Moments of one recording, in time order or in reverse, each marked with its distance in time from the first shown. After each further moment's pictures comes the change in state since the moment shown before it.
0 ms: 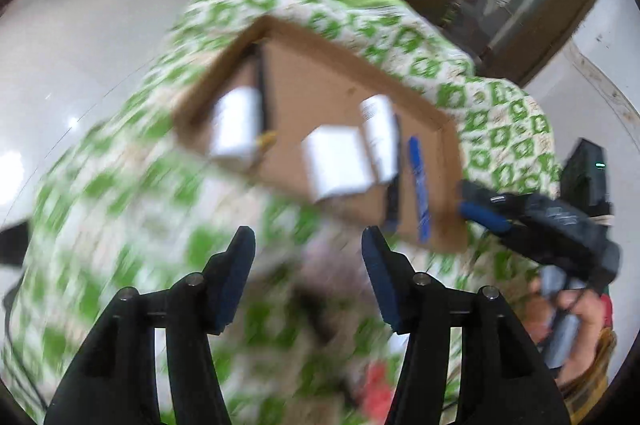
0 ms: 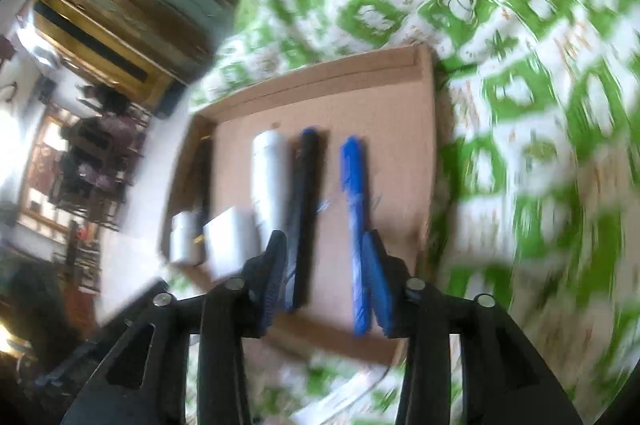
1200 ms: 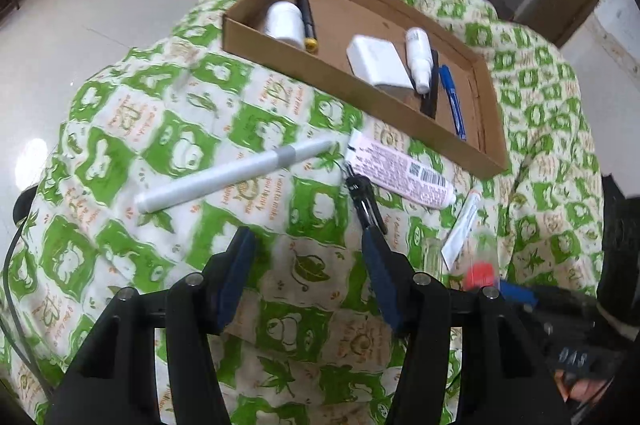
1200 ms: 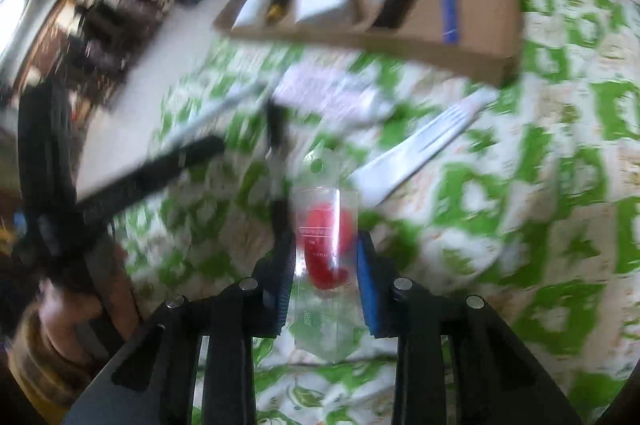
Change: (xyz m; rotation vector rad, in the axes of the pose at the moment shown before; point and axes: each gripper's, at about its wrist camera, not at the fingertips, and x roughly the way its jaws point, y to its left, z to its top) left arm 0.012 -0.003 -0.055 0.032 0.103 0.107; right arm 0.001 0.036 -0.134 -0.221 0.241 -0.116
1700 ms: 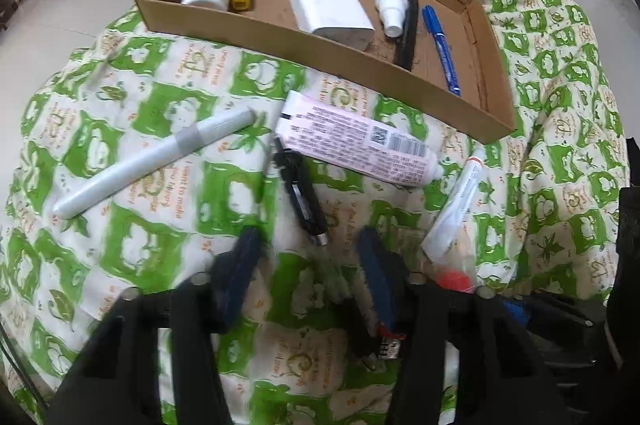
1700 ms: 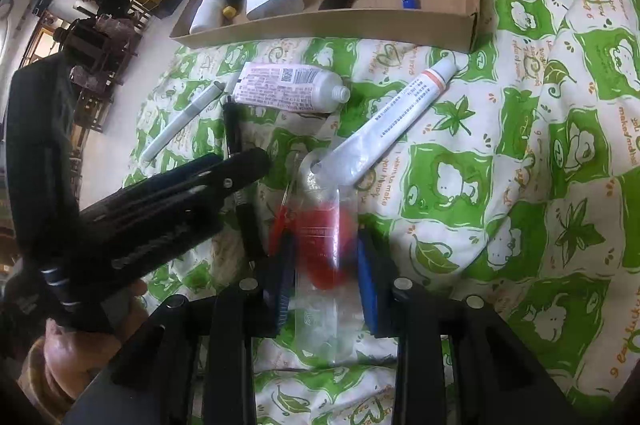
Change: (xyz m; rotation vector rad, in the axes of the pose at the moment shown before) left arm 0.039 -0.051 0.003 0.072 0.103 0.084; right arm 0.020 -0.010 0.002 0.074 0.070 0.013
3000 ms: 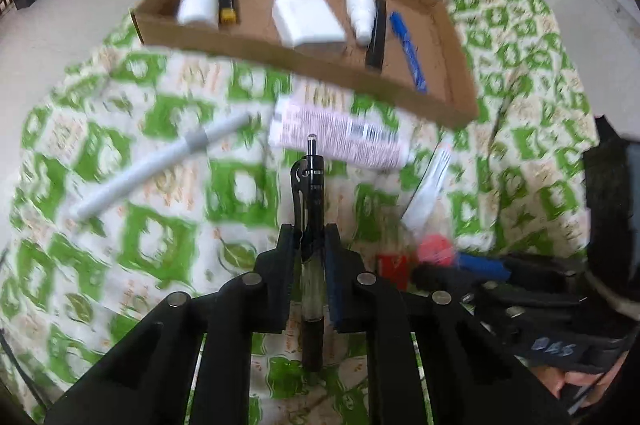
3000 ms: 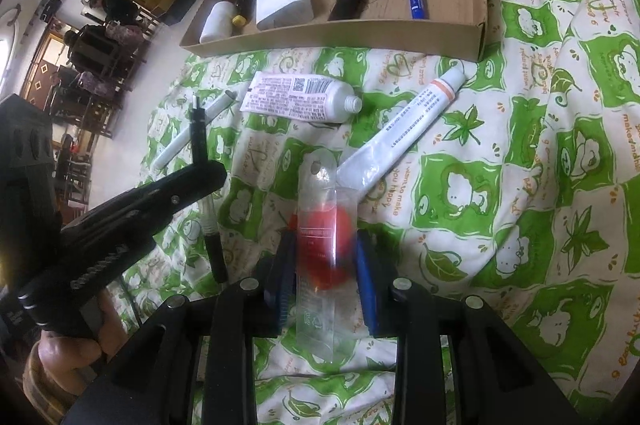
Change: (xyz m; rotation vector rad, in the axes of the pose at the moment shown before) left arm -0.014 0.013 -0.010 0.073 0.004 -0.106; right arm 0.001 0.001 0.002 0.003 -0.027 0.037
